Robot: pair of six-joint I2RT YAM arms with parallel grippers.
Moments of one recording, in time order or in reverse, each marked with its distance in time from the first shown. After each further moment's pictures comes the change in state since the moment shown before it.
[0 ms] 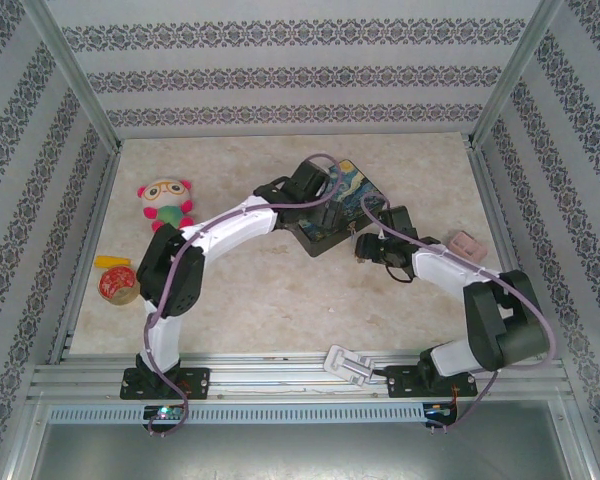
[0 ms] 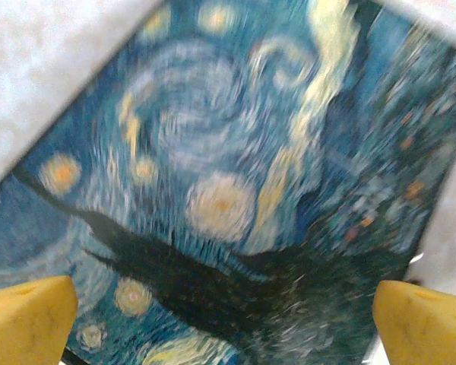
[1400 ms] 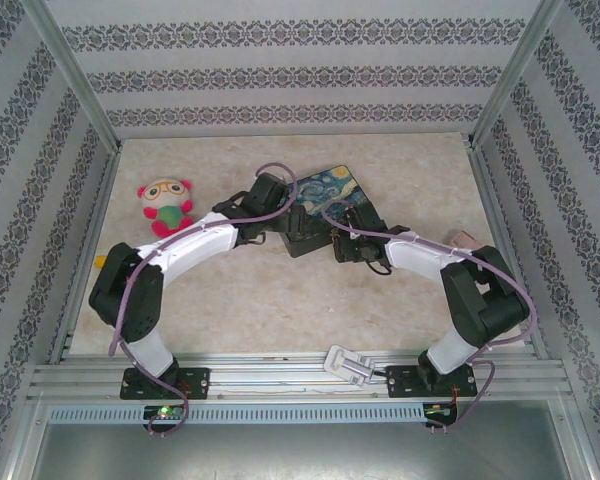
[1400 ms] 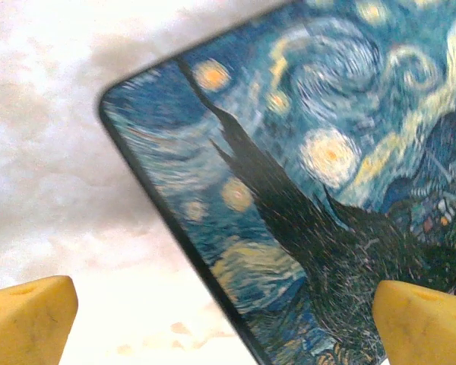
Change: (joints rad) left arm 0.101 -0.317 -0.390 0.136 -0.038 -0.174; right arm 0.171 0.160 0.159 -0.066 0.093 -0.199
